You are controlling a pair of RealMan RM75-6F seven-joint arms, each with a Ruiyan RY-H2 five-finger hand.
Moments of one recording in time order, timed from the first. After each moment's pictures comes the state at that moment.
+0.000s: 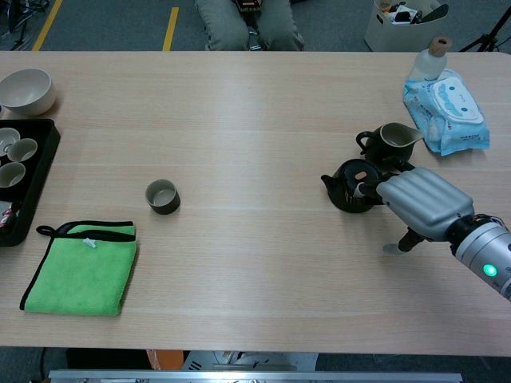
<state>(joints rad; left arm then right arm) -0.07 -1.08 0.03 -1.63 1.57 1.46 -0.06 0.40 -1.47 -0.10 -1.75 -1.25 1.11 -0.73</state>
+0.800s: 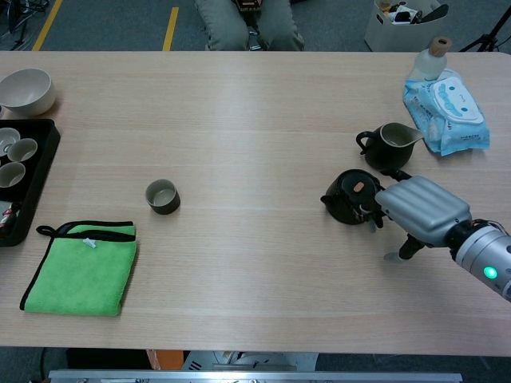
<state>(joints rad) -0.06 -1.06 0.04 -1.65 1.57 1.47 -0.06 0.41 -1.45 -0.11 -1.75 -1.23 1.04 -0.69</state>
